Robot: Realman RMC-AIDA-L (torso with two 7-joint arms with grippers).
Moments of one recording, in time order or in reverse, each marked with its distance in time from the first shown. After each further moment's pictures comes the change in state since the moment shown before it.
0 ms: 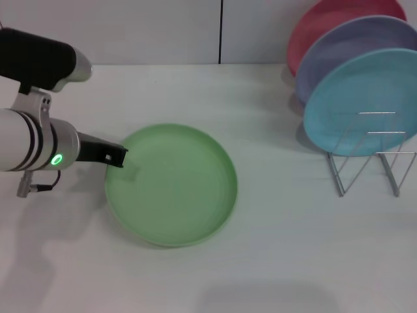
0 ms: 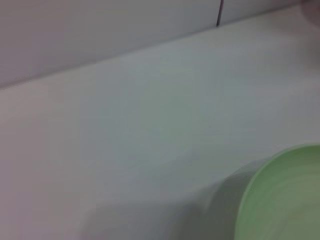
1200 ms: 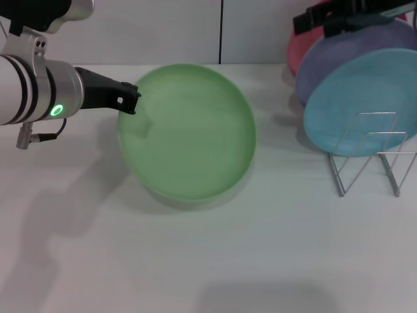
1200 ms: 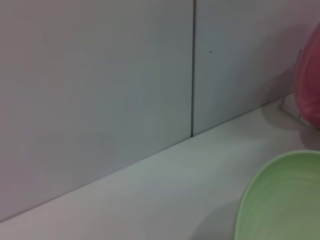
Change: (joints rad) left arm -0.009 -0.001 -0.038 -0.196 -0.023 -0.006 0.070; right arm 0.653 -0.117 -0.488 -1.226 -1.687 0.195 2.236
